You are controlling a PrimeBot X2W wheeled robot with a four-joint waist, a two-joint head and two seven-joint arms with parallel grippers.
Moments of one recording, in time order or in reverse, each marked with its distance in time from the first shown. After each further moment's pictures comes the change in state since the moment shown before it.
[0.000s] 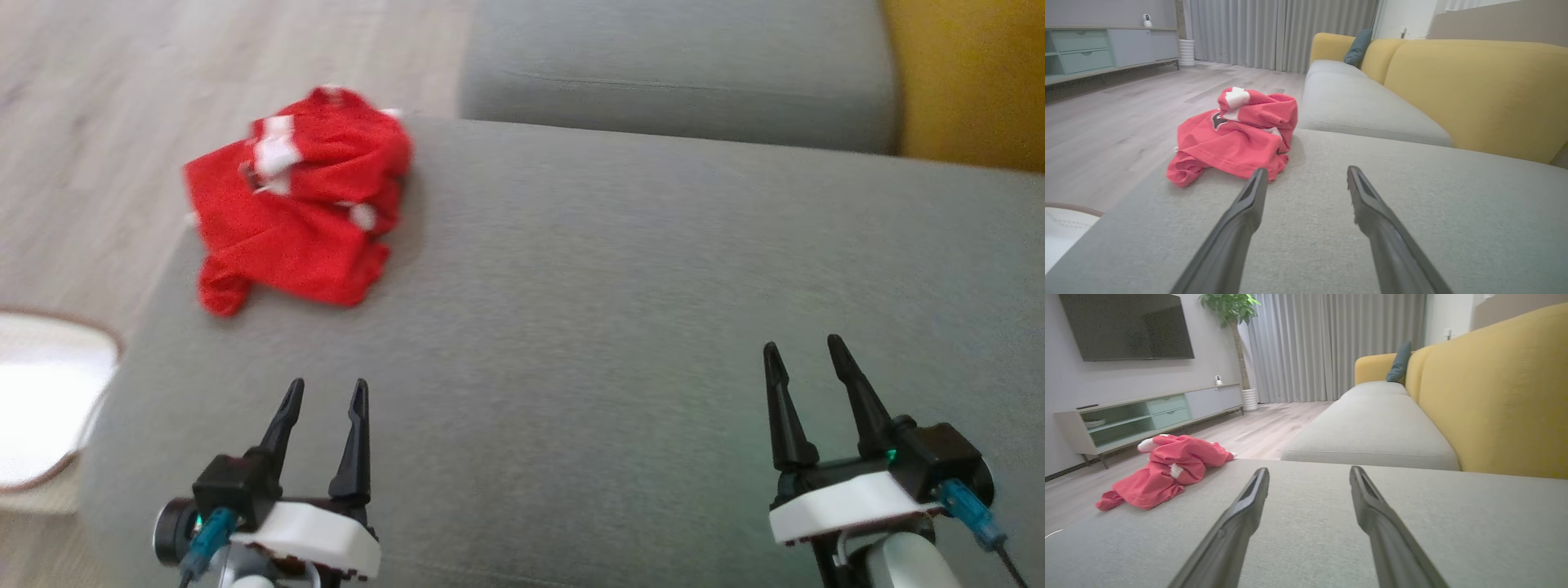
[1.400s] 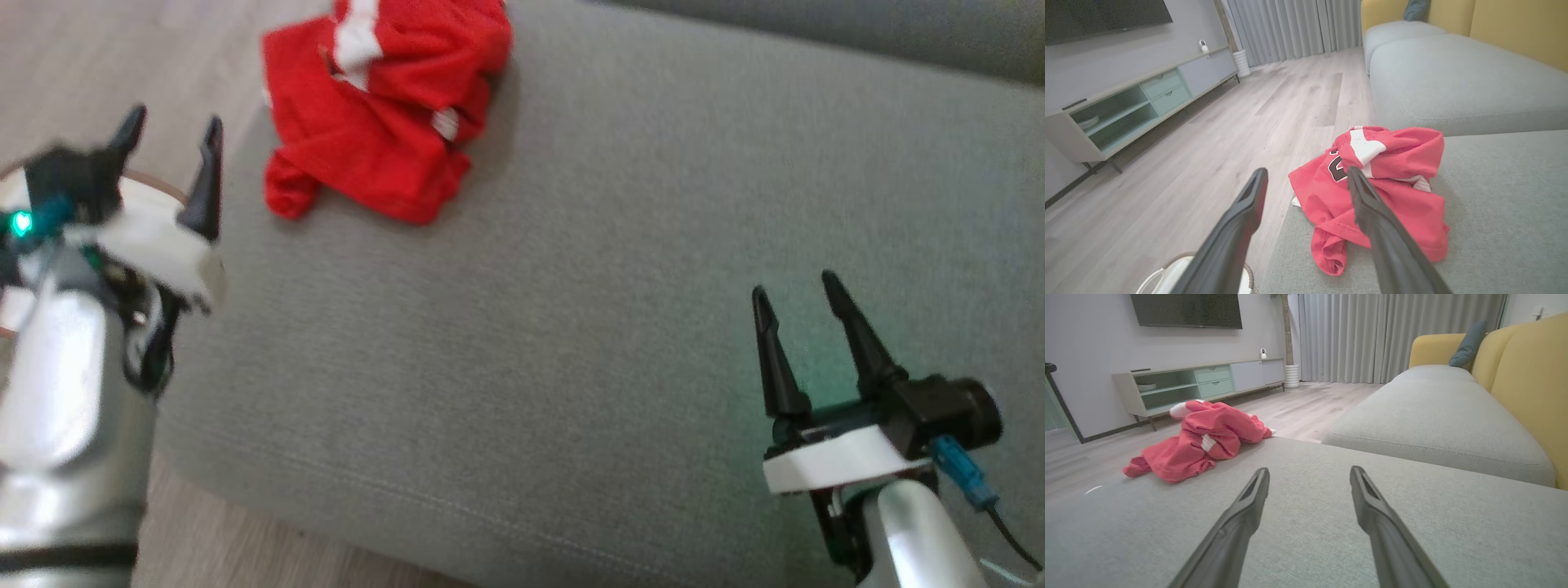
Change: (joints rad) left arm -0.611 0.233 0.055 0.288 0.032 -0.105 0.182; right arm -0.085 -0.002 0.010 -0.055 -0.112 0.000 0.000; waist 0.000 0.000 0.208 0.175
